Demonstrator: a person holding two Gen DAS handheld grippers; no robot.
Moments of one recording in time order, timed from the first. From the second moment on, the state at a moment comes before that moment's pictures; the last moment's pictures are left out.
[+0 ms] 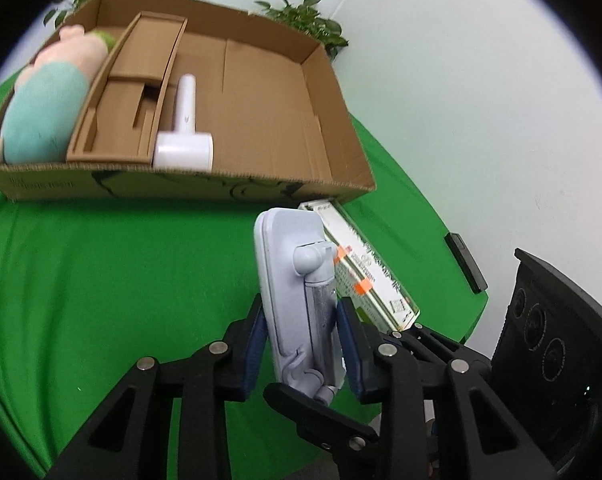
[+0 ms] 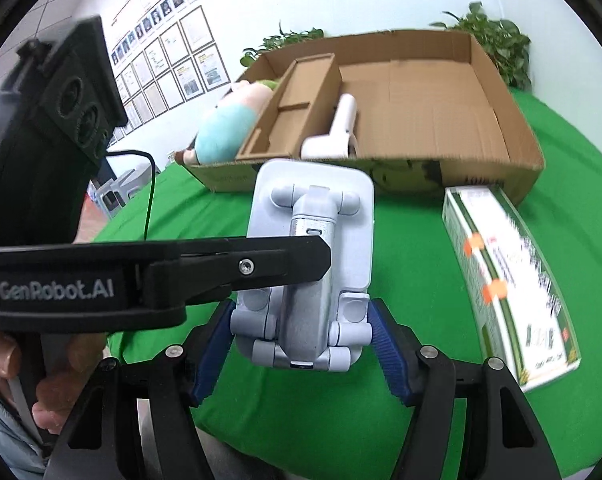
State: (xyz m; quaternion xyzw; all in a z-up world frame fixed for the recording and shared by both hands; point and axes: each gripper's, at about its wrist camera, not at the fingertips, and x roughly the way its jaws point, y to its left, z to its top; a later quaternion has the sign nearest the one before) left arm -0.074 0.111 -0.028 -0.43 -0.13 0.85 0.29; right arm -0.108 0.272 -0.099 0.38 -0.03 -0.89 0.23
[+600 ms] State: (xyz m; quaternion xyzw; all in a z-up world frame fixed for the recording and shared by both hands) left arm -0.157 0.125 0.051 -0.38 -0.10 0.87 0.29; right arm -0.204 0.275 -0.024 0.35 -0.03 -0.91 0.23
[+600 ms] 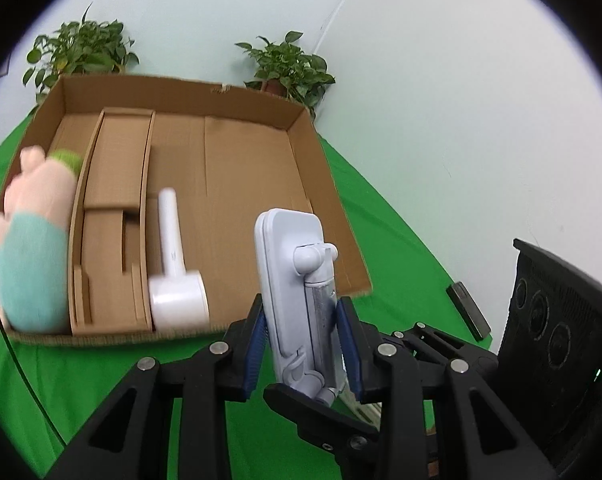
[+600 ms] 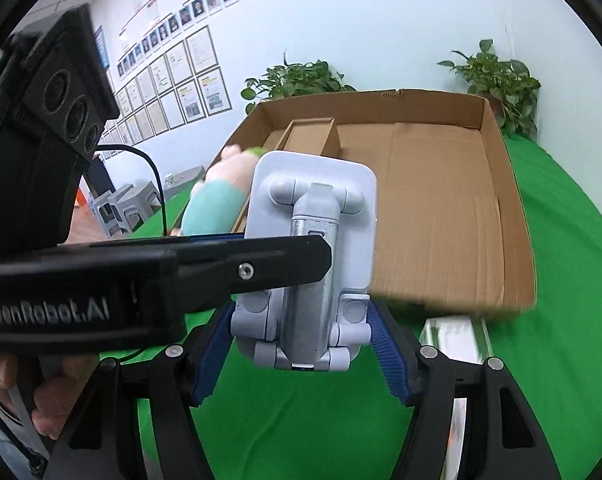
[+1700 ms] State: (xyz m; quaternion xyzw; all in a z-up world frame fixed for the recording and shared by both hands) left arm -0.281 0.171 -0.028 -0.50 -0.05 0.83 0.25; right arm -0.342 0.306 -0.111 0.48 -0.11 -0.84 0.23
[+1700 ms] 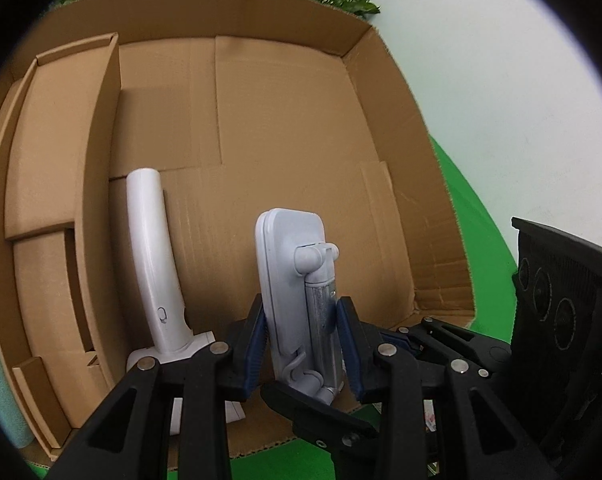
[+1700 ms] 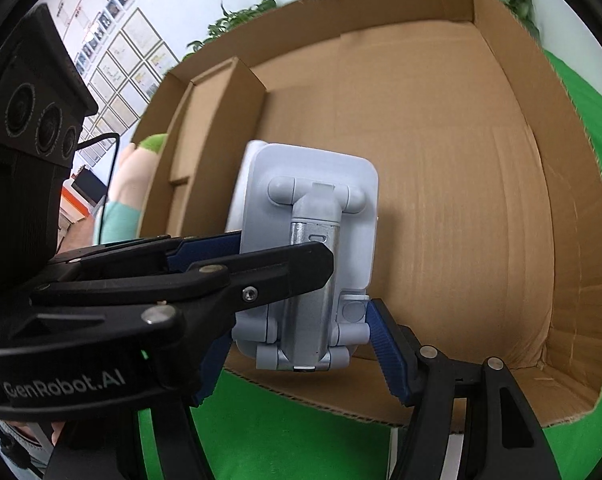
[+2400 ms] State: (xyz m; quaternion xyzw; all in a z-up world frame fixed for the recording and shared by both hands) left arm -0.263 0.135 -0.014 -0.49 -0.04 0.84 0.22; right arm -0.349 0.294 -0.114 0.49 -0.12 -0.83 0.24
